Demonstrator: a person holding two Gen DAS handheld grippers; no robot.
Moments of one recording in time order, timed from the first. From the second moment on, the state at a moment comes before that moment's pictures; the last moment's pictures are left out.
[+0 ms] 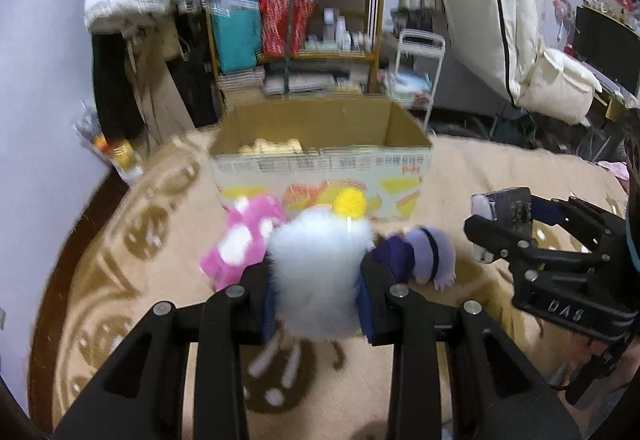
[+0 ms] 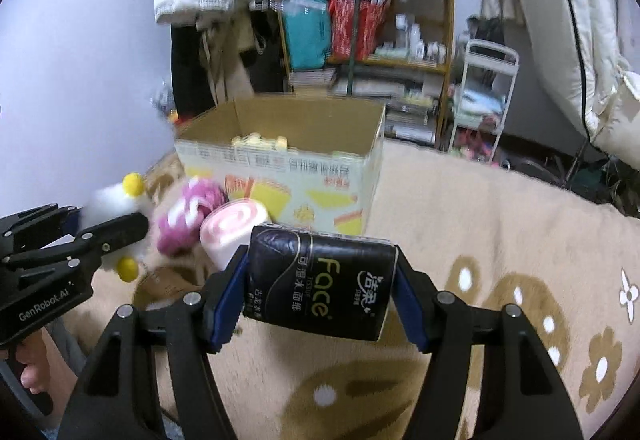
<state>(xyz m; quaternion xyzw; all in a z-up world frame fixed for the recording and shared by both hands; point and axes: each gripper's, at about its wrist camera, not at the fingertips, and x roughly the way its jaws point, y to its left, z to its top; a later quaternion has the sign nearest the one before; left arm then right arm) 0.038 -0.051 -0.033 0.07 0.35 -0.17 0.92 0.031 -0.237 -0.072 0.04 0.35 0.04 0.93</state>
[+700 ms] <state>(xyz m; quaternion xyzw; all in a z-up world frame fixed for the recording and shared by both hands) 0.084 -0.030 0.018 0.07 0.24 -0.14 0.96 0.083 -0.243 -0.011 0.02 0.25 0.06 0.97</state>
